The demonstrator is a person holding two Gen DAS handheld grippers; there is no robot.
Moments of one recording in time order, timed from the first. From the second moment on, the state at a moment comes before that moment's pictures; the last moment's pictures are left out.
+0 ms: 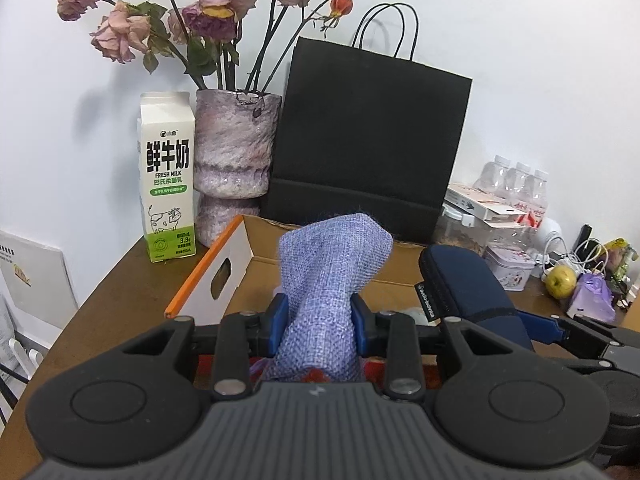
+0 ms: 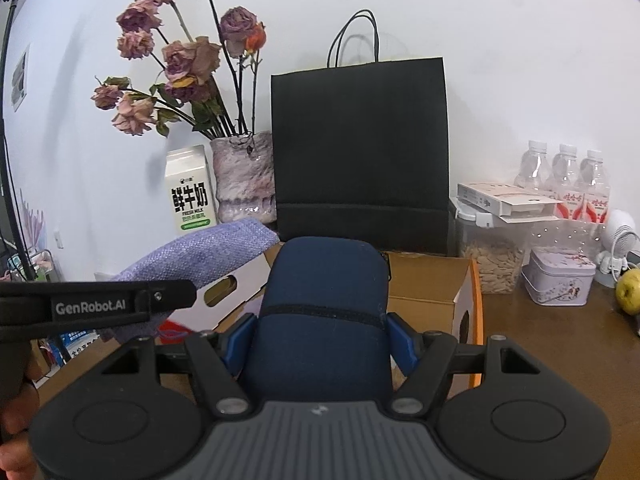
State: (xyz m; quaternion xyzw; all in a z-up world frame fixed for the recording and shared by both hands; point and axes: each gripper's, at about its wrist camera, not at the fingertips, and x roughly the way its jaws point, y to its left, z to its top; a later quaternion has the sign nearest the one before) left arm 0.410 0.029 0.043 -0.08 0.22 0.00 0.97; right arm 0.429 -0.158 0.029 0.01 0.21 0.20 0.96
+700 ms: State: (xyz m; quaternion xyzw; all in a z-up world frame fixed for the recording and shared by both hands) left arm 0.486 0.036 0.028 -0.07 0.23 0.01 0.97; right arm 0.503 -0.154 0.024 -0.01 0.21 0.19 0.96
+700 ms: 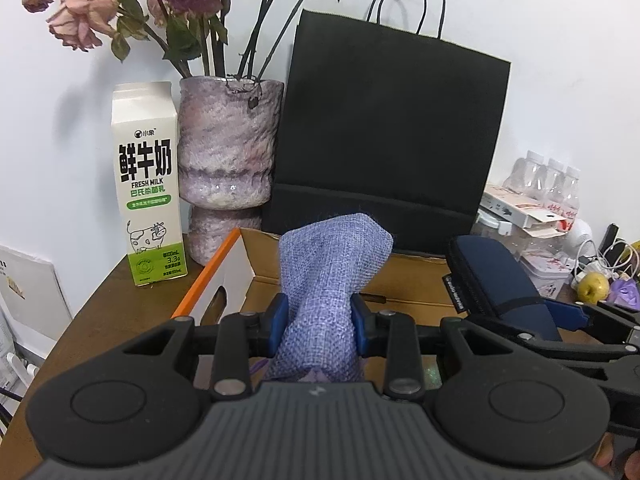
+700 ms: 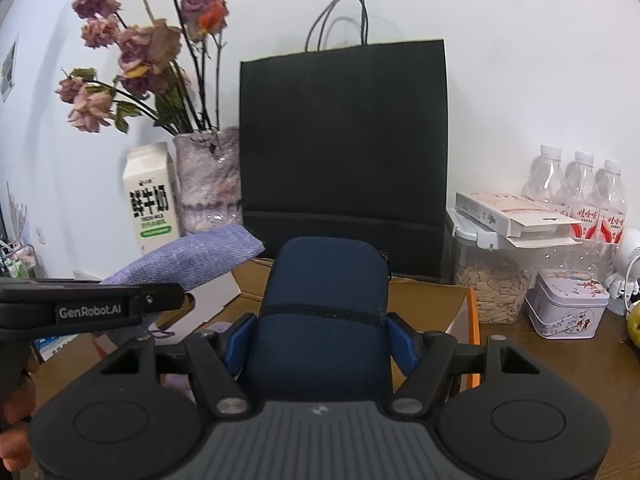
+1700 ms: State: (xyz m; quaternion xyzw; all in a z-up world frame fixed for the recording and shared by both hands) left arm 0.496 0.044 0.019 -0.06 0.21 0.04 0.98; right arm 0.522 -0.152 0.008 -0.02 0.24 0.17 0.95
